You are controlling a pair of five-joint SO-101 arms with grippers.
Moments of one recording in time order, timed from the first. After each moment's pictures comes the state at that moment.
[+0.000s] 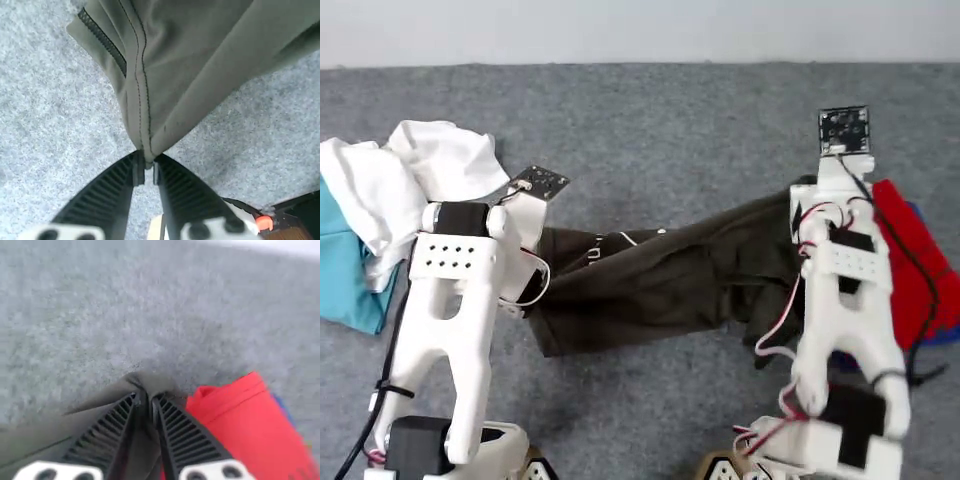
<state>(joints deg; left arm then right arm) 0.5 -15.1 23.3 98.3 -14.5 11.6 -5.2 34.0 18.9 13.7</state>
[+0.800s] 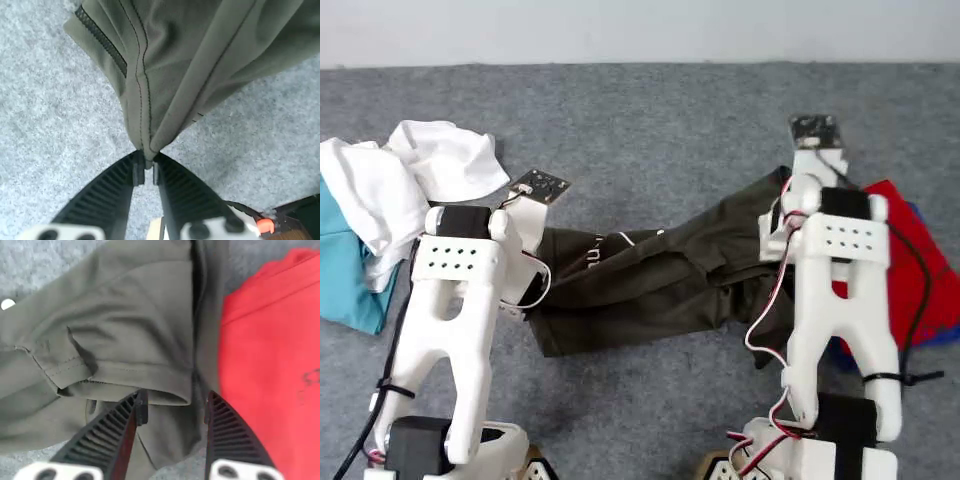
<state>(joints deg) 0.5 -15.1 25.6 96.5 -14.4 4.3 -9.9 19.0 71.9 6.6</state>
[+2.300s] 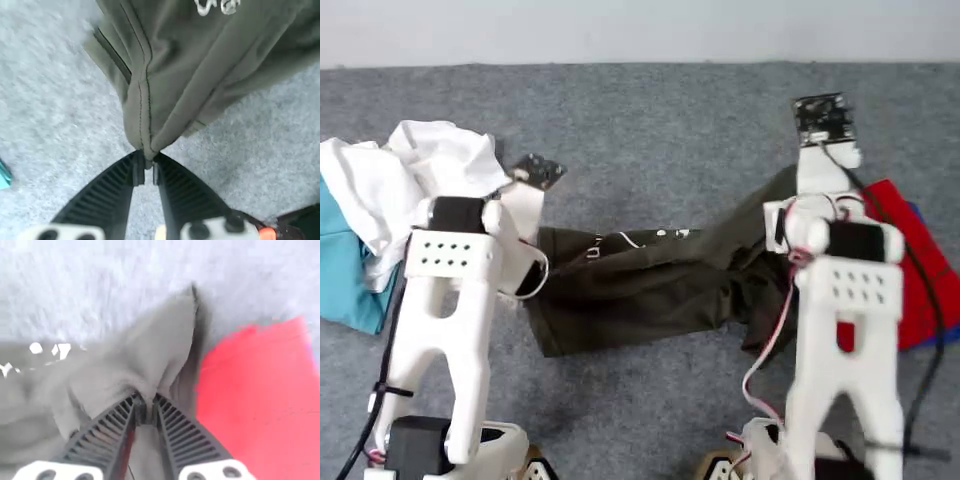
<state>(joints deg) 0.5 -15.1 17.9 98.9 -14.4 3.9 -30.2 23.0 65.2 11.6</state>
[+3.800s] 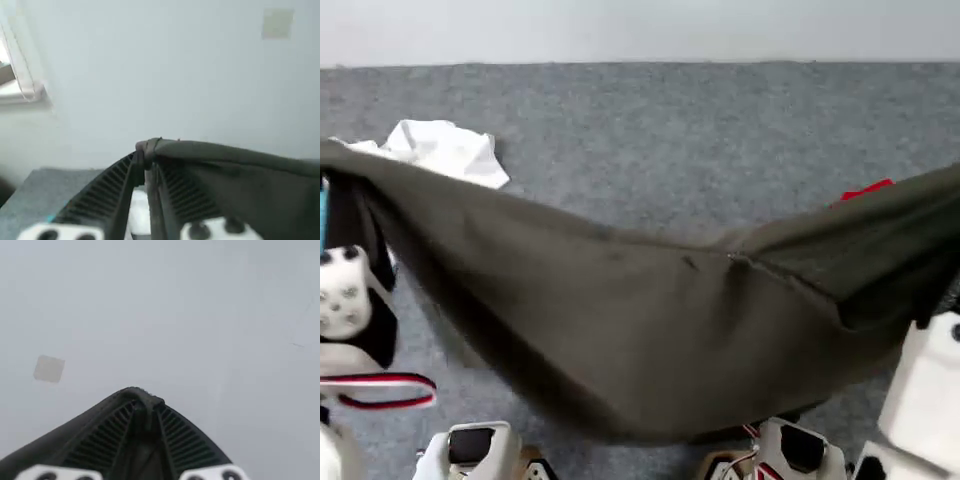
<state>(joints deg) -9.1 -41.5 -38.6 99.7 -1.5 19.1 -41.6 -55.6 84.4 8.8</state>
